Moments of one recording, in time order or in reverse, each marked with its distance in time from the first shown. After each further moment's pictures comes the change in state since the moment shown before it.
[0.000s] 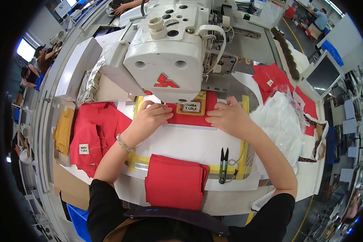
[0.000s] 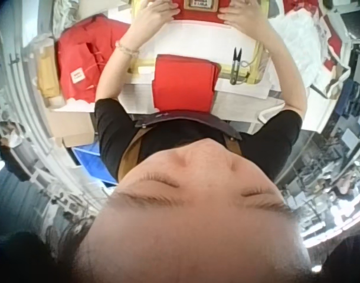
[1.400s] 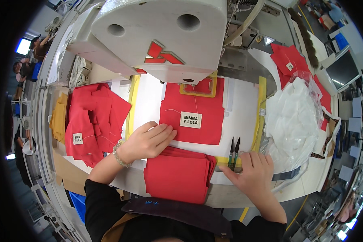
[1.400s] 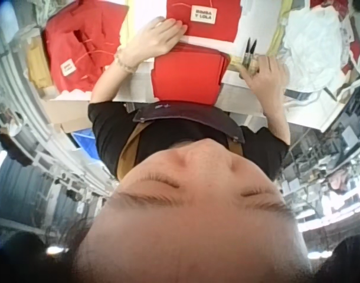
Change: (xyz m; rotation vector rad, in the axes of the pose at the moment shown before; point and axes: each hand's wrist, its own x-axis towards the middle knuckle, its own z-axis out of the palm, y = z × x) left_hand -0.047 0.051 -0.009 0.081 -0.024 0.281; right_hand -0.072 -0.141 -0.035 -0.038 -0.012 0.612
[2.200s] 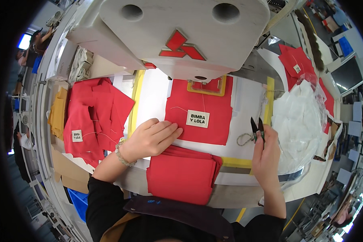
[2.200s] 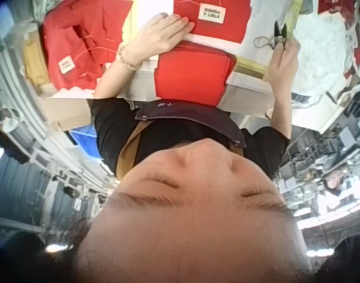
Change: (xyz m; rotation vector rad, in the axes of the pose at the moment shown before) left_hand -0.003 -0.001 0.006 -0.091 0.070 -0.101; right_hand 0.026 0.015 0.019 0.600 0.150 0.449
